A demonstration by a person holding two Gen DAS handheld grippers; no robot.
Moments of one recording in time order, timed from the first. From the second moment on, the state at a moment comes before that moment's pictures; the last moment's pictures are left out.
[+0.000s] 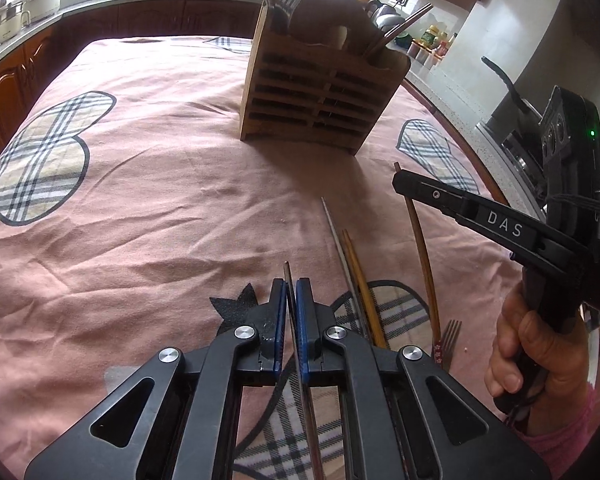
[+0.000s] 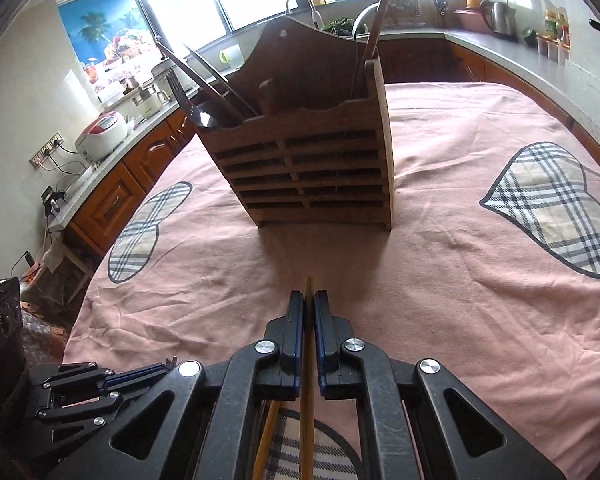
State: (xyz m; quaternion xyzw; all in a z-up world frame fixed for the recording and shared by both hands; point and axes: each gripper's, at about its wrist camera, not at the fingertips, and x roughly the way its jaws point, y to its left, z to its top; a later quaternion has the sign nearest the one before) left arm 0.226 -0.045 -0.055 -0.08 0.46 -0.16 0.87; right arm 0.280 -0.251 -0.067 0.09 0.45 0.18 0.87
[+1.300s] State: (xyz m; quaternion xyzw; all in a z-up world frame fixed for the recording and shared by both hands) left arm 0.145 -0.013 0.049 -0.12 0.31 -0.17 0.93; right arm 0.199 -0.252 0.031 0.10 0.33 0.20 0.92
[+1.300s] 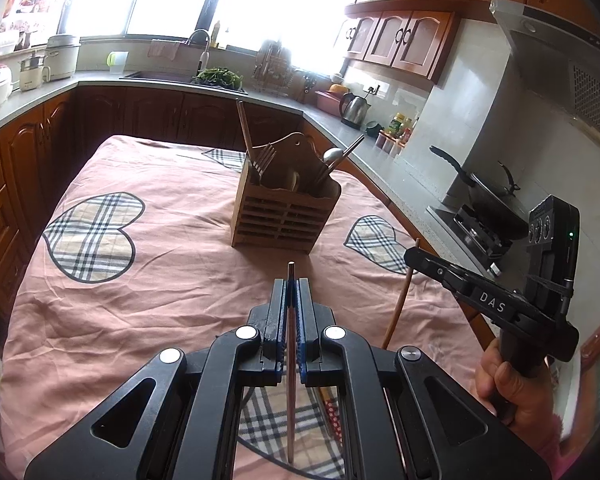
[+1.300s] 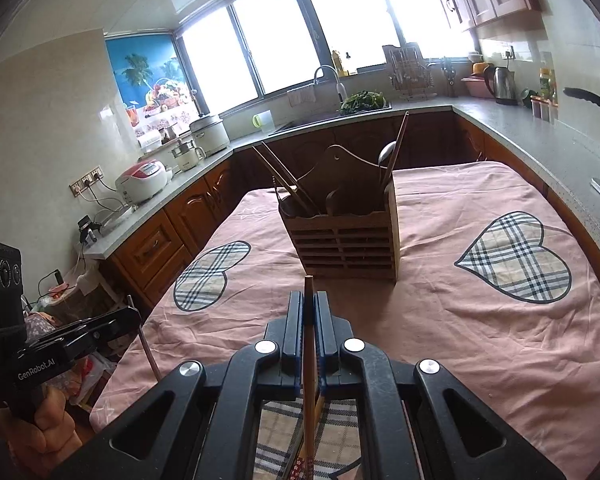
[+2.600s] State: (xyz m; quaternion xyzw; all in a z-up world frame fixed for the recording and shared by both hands) left arm 0.188 -0.006 0.123 -0.12 0.16 -0.15 0.97; right arm 0.225 -0.273 0.086 0.12 0.23 0.17 0.95
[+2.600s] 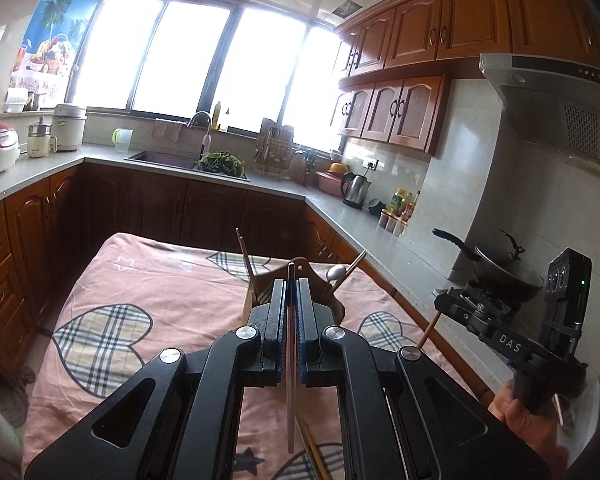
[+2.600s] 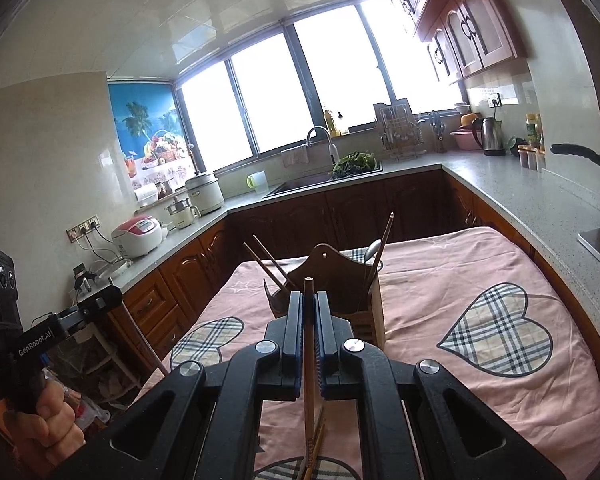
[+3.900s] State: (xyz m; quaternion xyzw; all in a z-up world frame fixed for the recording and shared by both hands) left arm 0.368 -0.048 0.096 -0.09 0.11 -0.10 0.98; right arm 0.381 -0.270 0.057 0.10 0.15 0.13 0.97
